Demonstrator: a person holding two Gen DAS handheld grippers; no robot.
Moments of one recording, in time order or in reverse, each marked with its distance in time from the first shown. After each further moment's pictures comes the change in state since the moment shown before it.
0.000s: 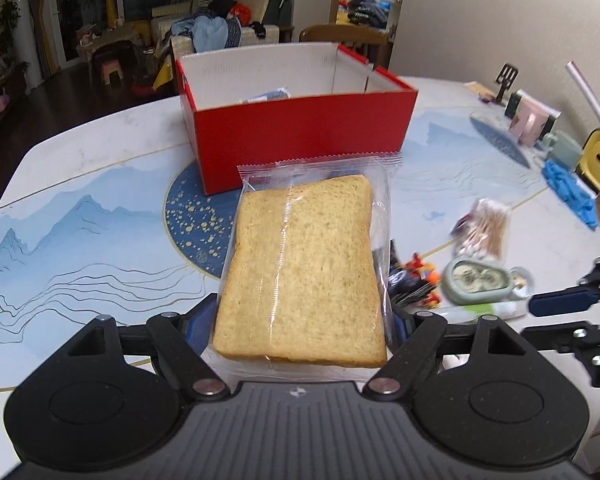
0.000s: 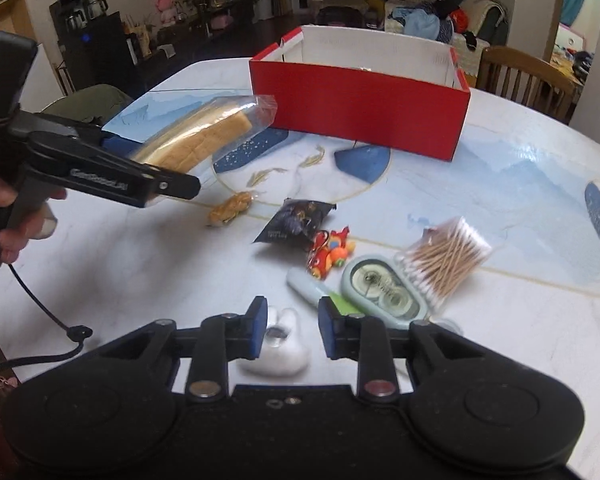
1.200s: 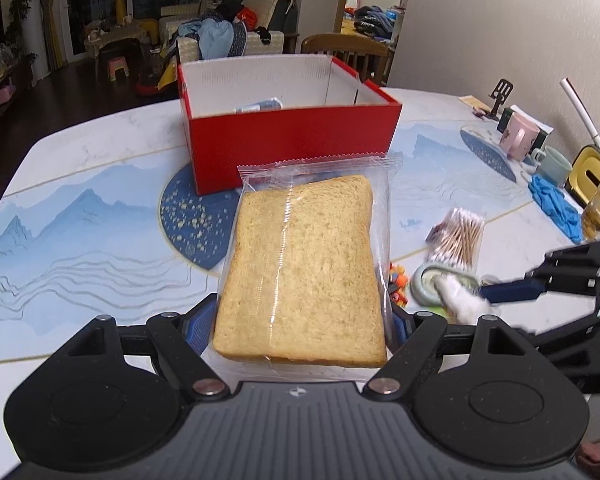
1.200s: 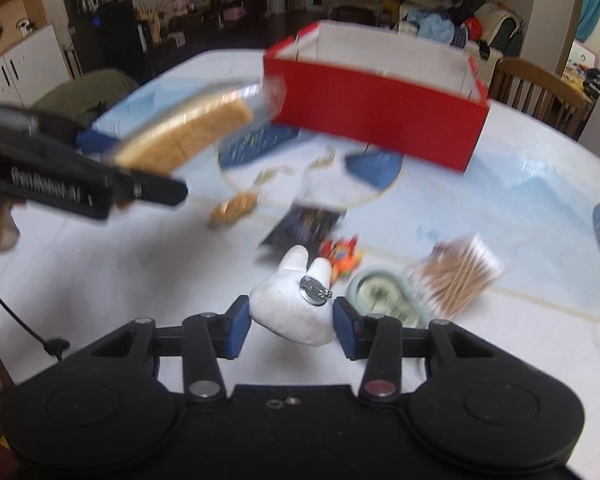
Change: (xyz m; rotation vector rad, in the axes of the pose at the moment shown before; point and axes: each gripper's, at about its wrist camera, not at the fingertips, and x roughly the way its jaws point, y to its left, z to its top) left arm -0.024 -0.019 -0.001 -0.039 -0.018 -0.003; right arm 0.006 0.006 0.015 -0.054 -0.003 -0.008
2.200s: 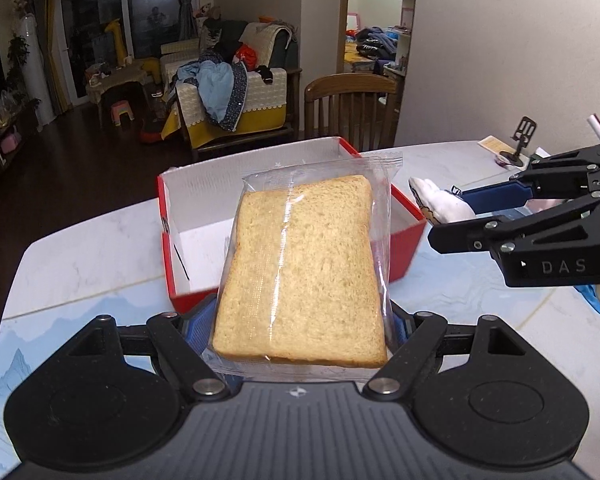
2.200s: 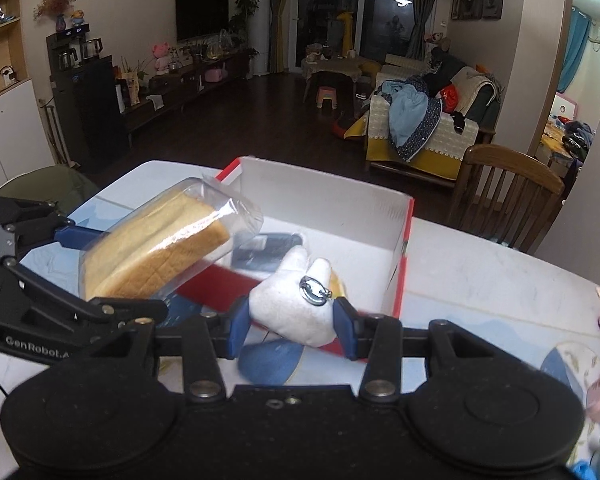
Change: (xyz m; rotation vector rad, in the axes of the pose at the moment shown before) left arm 0.056 -0.014 0.148 0.069 -0.070 0.070; right arm 0.011 -0.102 0.162 -0.024 -0.176 -0.061
